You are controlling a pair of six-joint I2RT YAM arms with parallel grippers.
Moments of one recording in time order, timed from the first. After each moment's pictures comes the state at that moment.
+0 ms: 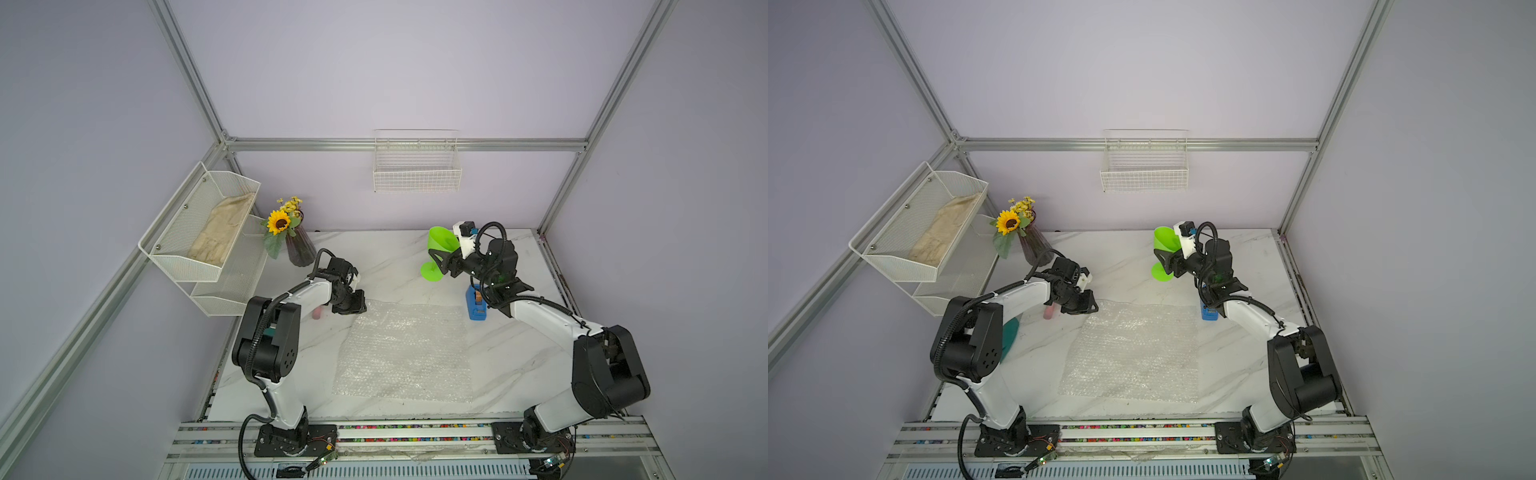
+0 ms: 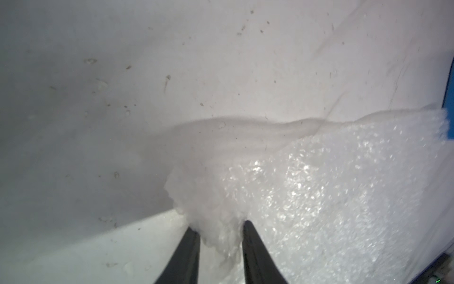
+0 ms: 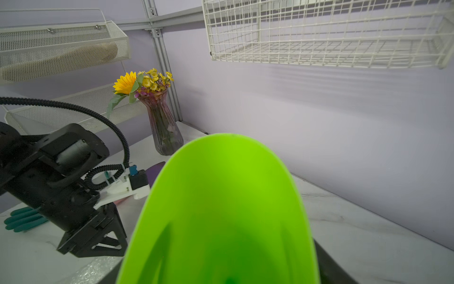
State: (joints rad) left arm -0.23 1.82 1.17 -0.58 0.31 -0.22; right arm 0.31 1.51 1.00 0.38 -0.44 0.05
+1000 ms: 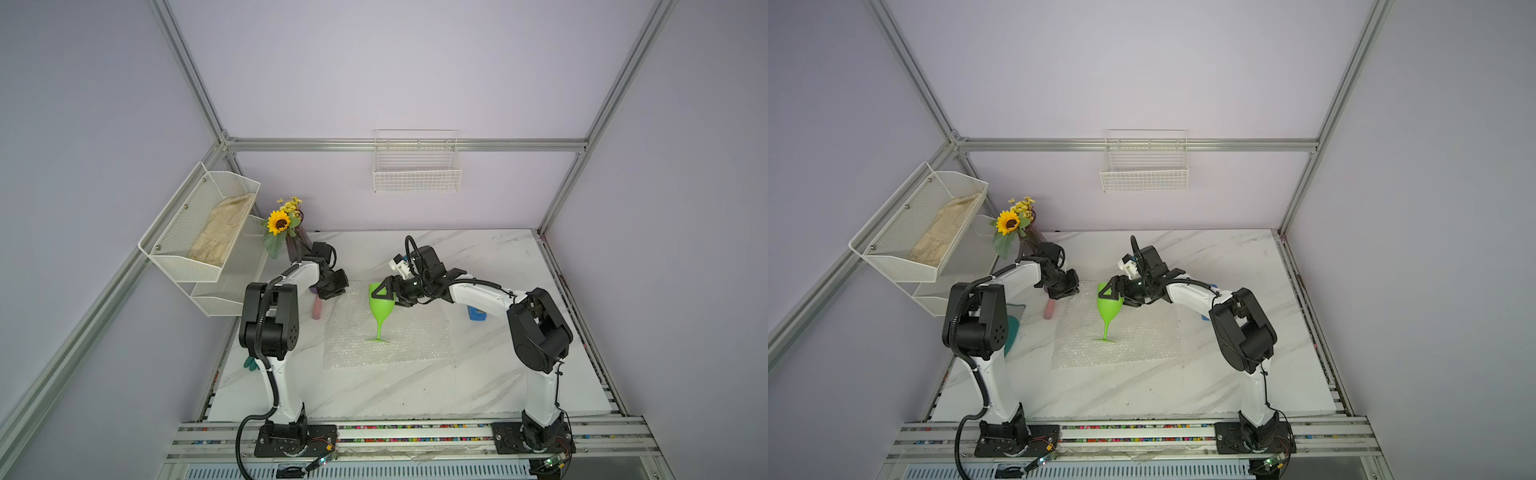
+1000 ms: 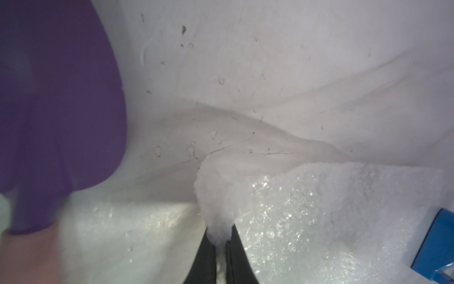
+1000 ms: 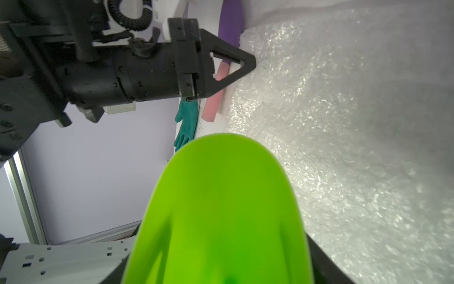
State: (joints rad) left arm -0.08 1.99 1.41 -0.60 0.26 -0.48; right arm 0.60 2.01 1.47 -0.22 -0.73 0.74
